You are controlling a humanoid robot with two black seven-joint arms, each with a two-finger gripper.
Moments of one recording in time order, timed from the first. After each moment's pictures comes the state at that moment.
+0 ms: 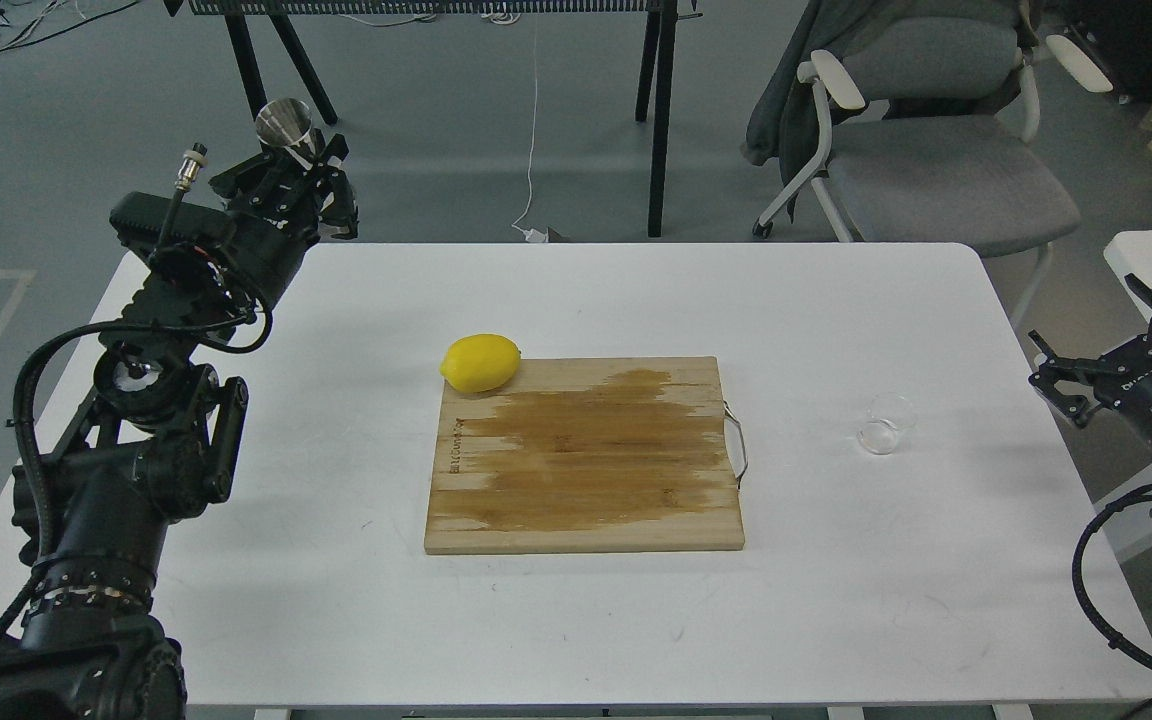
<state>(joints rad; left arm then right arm) -0.60 -0.04 1.31 0.82 -0.11 0.19 -0.49 0.34 -0.59 1.11 0.73 0.27 0.49 -0.10</state>
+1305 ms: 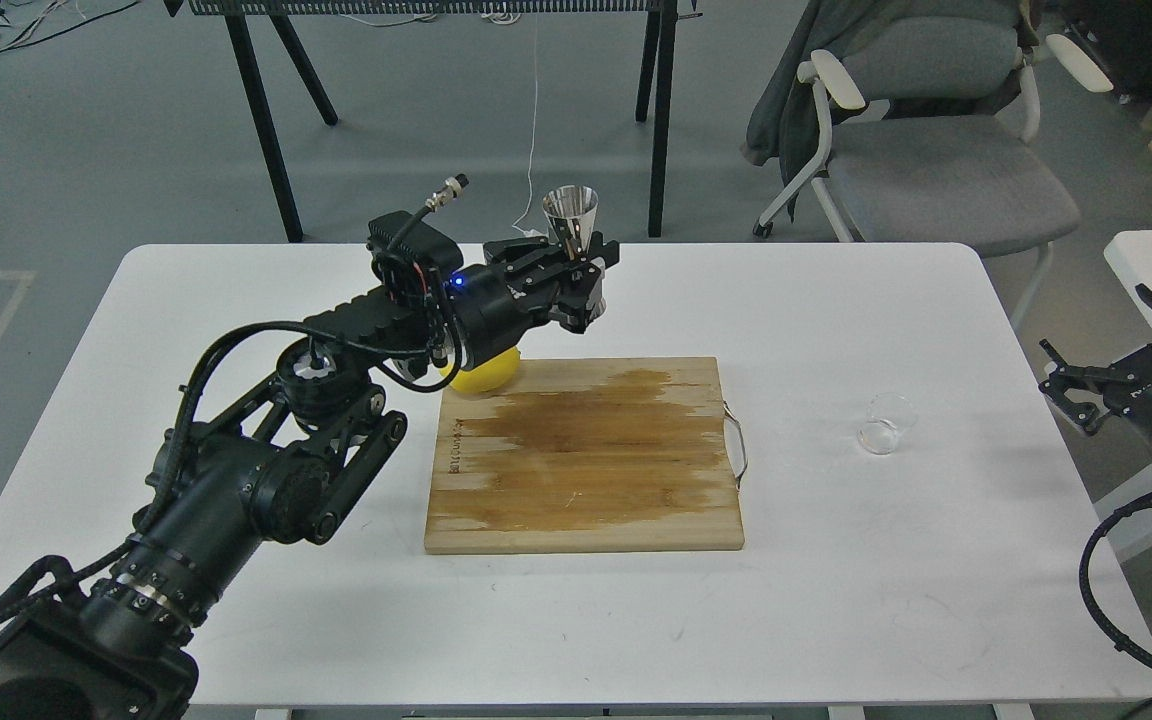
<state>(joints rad) -0.60 -0.04 2.02 0.93 -0.59 -0.01 -0.49 0.35 -0.60 1.10 0.69 0.27 0.49 -0.10</state>
